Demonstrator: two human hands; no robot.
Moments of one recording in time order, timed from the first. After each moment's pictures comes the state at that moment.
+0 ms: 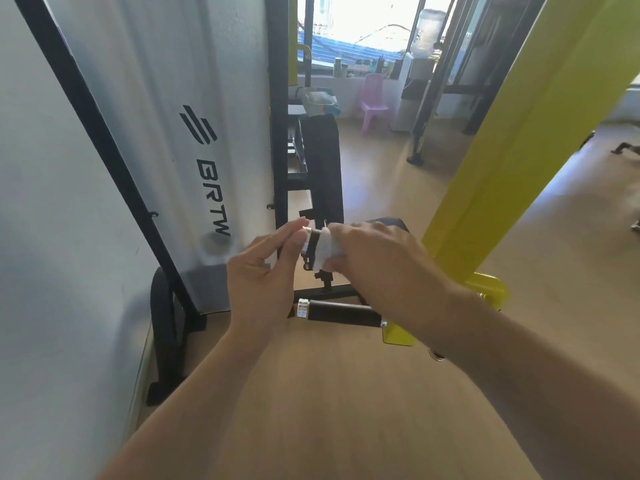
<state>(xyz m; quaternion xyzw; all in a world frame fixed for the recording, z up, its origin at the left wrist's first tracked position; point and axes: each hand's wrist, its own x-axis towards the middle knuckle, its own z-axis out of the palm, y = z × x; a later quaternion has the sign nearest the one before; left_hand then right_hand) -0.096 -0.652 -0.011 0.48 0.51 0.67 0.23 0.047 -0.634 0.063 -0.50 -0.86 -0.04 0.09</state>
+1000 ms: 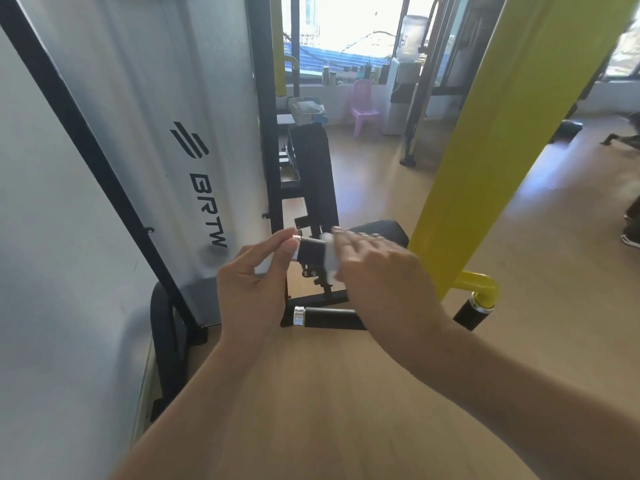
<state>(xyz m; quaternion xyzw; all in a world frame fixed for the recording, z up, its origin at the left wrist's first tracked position) -0.098 -0.656 -0.006 0.47 0.54 0.66 0.24 0.057 -0.645 0.025 -0.50 -0.82 -0.22 0.19</state>
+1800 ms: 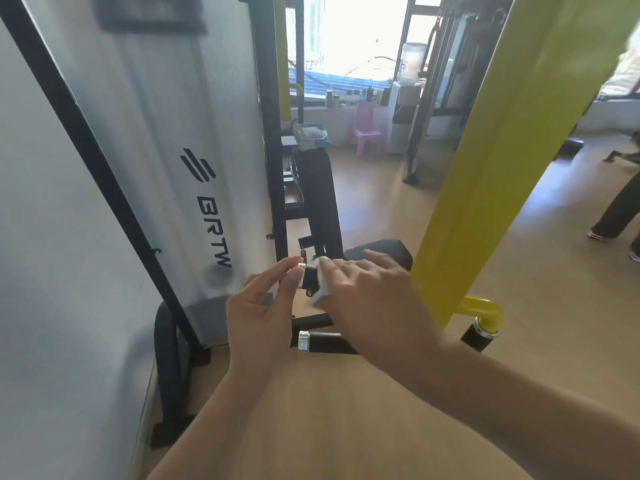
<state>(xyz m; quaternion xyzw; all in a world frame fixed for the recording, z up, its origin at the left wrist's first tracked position) -0.096 -0.654 -0.011 0.47 0.55 0.64 0.24 0.052 -0.639 0.032 -0.46 -0.84 -0.21 0.19</state>
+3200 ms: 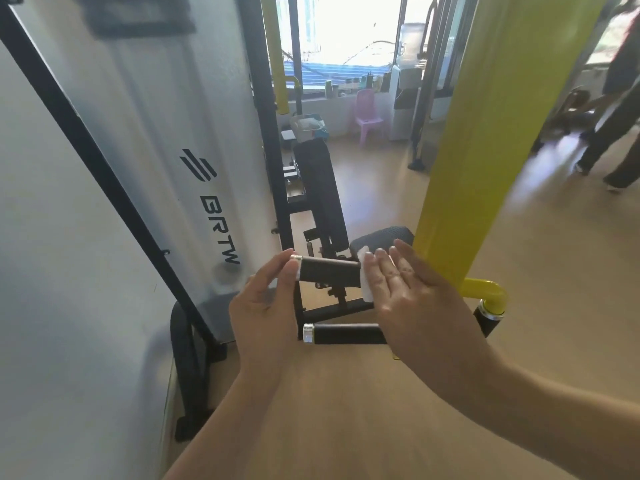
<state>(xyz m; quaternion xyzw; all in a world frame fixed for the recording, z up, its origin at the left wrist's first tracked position) -0.080 -0.669 -0.003 0.45 0.58 0.65 0.20 0.102 -0.663 0.016 -0.45 -0.82 -0.33 0.12</state>
